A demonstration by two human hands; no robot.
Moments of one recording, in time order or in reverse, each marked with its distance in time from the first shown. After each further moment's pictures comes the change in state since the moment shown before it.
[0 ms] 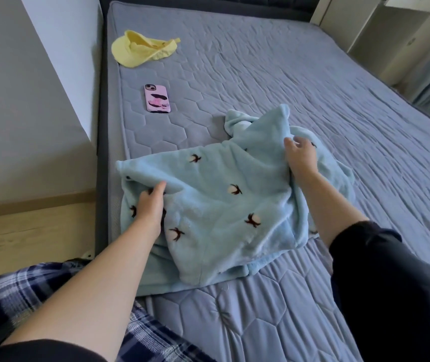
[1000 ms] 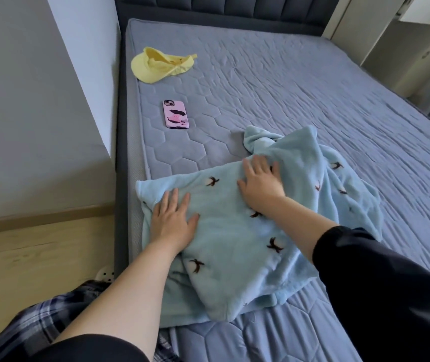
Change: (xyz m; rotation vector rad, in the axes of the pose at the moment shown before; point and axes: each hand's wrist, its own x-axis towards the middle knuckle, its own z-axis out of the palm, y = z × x) left_hand 0.052 -0.012 -0.015 1.410 -0.048 0.698; right_hand -0.023 -0.011 0.118 -1.092 -0.276 -0.569
